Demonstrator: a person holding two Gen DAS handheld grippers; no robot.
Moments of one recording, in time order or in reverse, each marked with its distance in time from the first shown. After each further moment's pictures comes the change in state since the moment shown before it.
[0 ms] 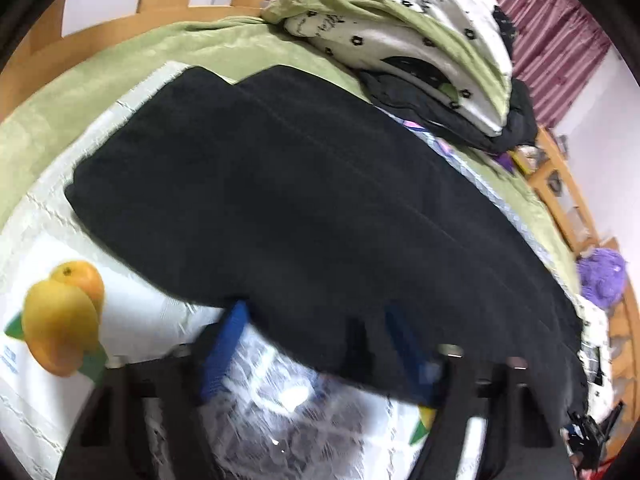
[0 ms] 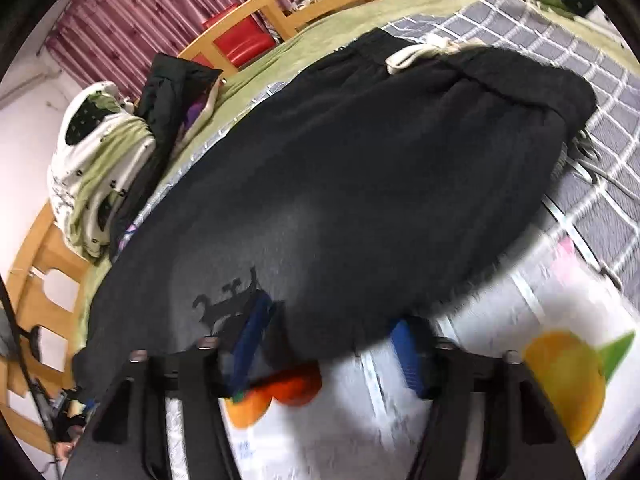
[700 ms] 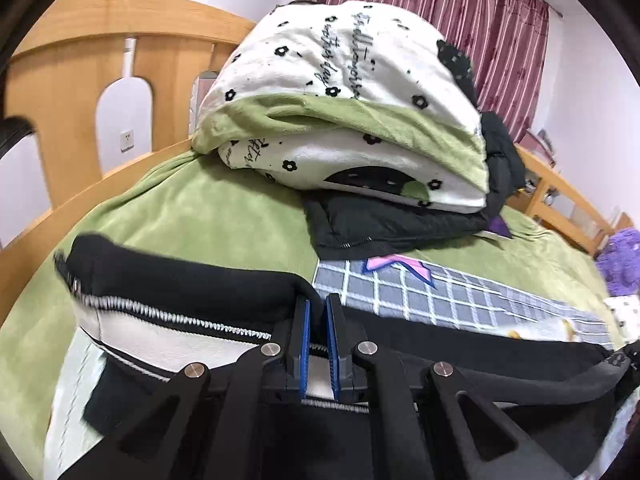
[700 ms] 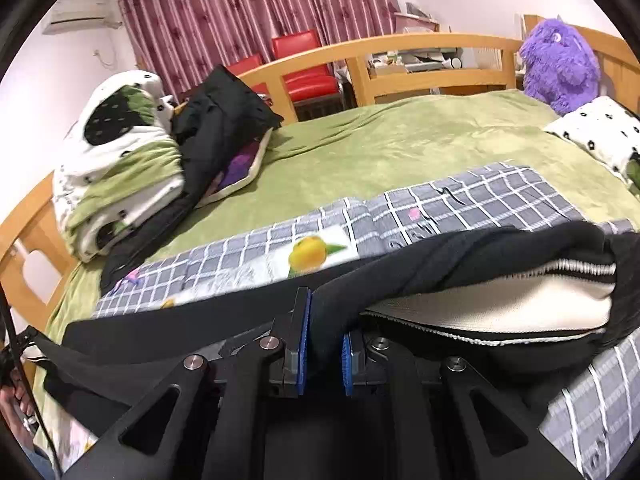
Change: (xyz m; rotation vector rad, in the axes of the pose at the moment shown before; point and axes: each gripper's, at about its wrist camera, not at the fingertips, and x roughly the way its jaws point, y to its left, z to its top) left arm 0.028 -0.107 0.160 0.250 -0.291 0.046; right arm 0.051 0.129 0.186 -0.288 -0.161 0.004
